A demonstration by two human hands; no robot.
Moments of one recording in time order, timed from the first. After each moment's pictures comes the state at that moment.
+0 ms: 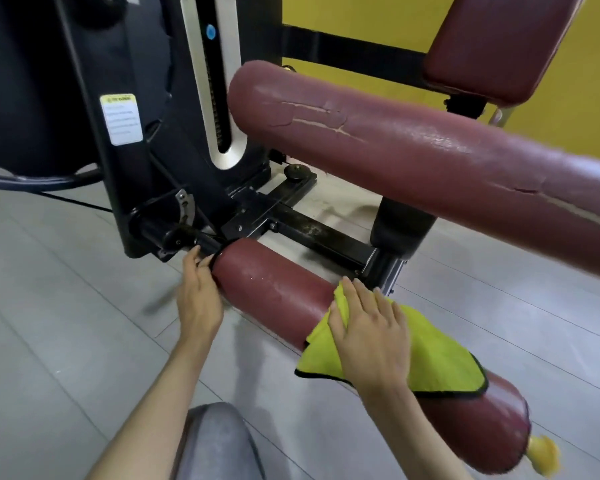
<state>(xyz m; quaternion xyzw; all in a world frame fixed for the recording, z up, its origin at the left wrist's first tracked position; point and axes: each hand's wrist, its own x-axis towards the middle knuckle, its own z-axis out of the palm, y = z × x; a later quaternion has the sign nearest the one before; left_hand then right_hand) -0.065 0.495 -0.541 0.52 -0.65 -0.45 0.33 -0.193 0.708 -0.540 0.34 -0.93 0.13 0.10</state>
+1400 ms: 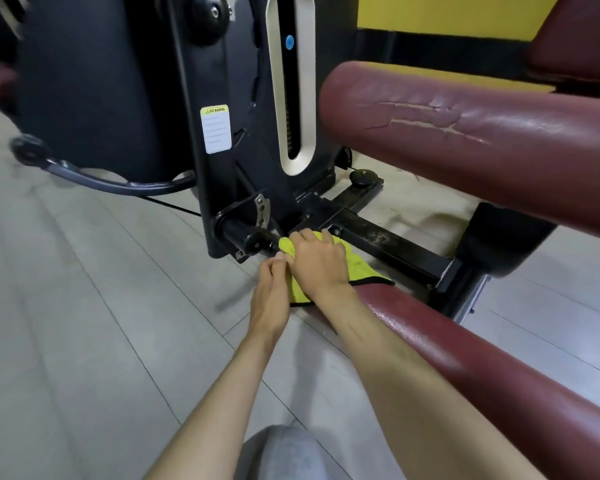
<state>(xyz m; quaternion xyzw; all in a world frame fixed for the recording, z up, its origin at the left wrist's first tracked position) -0.054 0.484 -0.525 0.49 -0.62 -0.54 0.29 -0.165 0.482 -0.523 0.53 -0.83 0.14 0.05</state>
